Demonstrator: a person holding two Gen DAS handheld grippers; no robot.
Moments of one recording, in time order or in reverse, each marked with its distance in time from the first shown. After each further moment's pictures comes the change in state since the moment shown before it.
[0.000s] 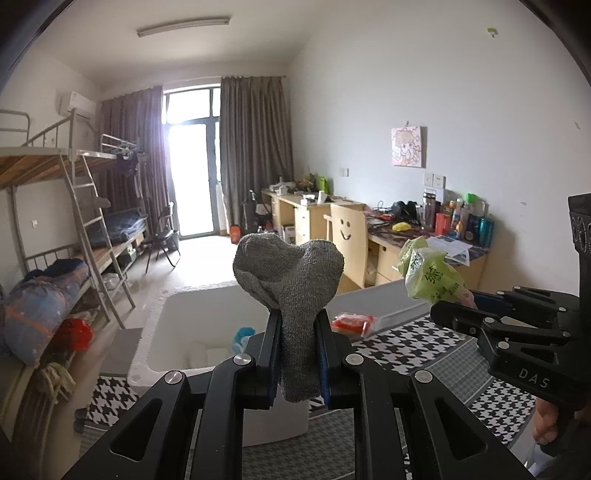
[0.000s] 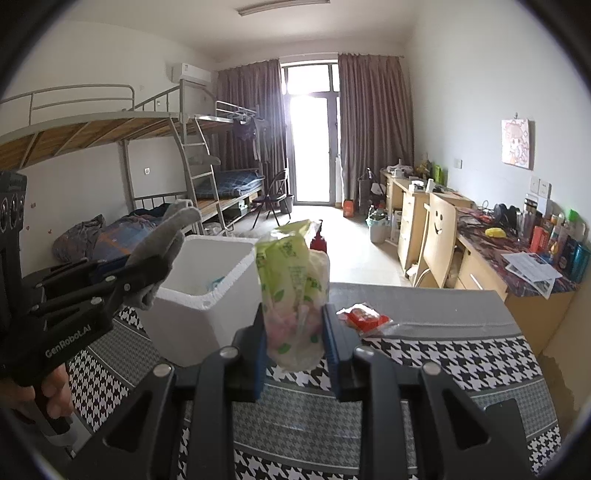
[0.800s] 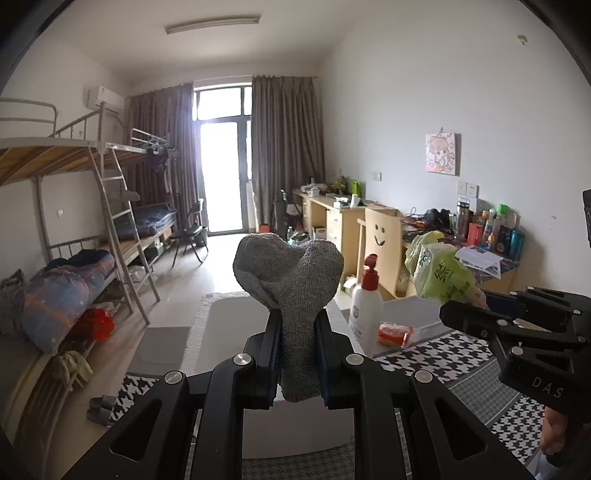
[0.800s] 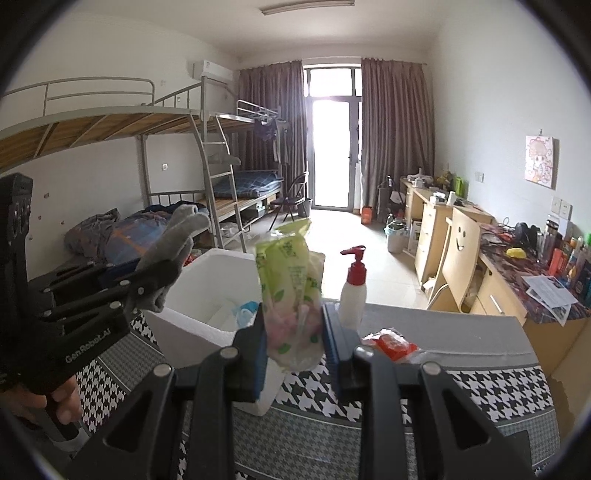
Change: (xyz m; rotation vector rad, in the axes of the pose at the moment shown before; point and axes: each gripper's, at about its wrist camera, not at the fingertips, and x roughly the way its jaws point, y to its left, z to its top) left arm 0.012 0.034 0.010 -0.051 -0.004 0.113; right arm 0.026 0.030 0.024 -0.055 -0.006 0.063
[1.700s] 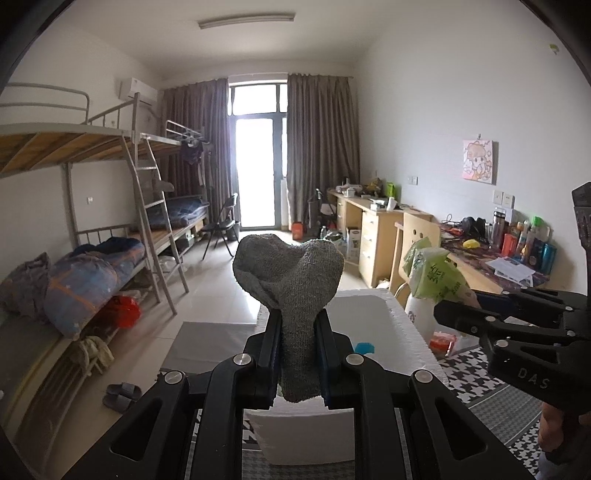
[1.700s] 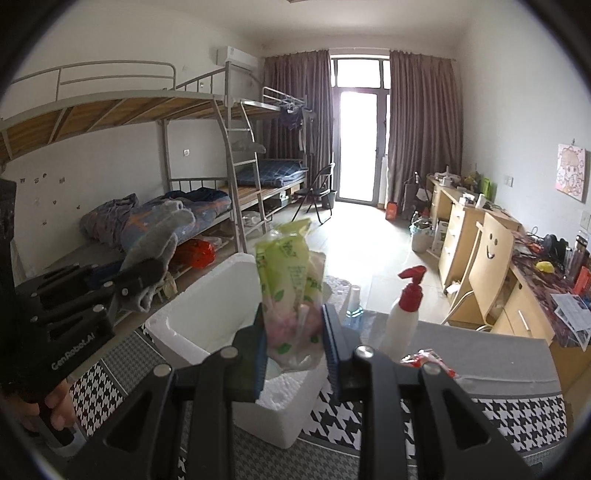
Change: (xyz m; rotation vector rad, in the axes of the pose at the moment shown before) left arm 0.007 0.043 0.001 -0.056 0.008 0.121; right arm 0.051 0.022 0.022 -0.053 0.049 0.089
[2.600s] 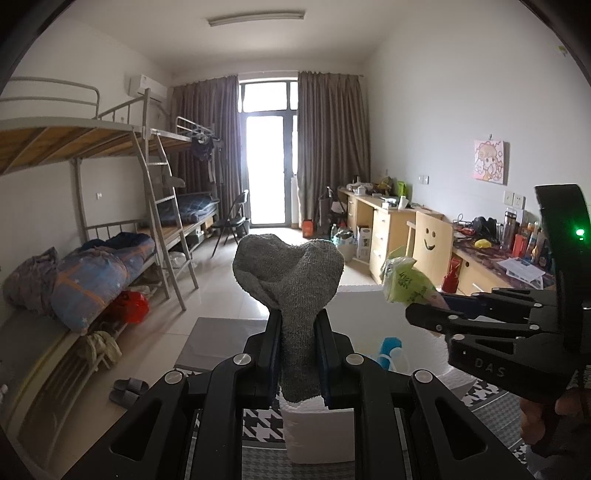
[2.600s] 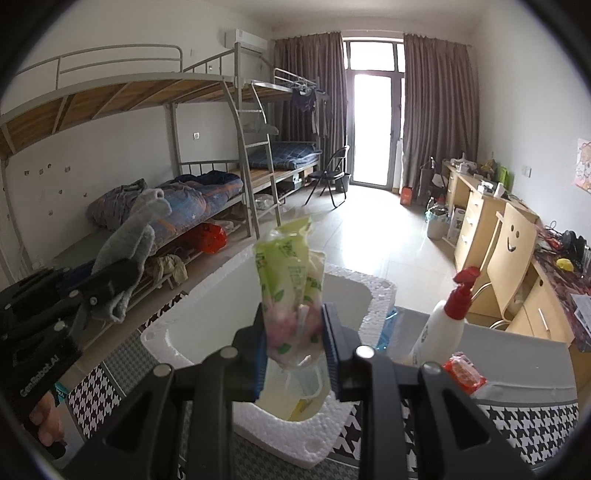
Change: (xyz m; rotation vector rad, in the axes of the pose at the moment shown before) left arm 0.005 0.016 -0.002 -0.017 0.010 0.035; right arm 0.045 0.007 0.006 -0.010 0.075 0.052
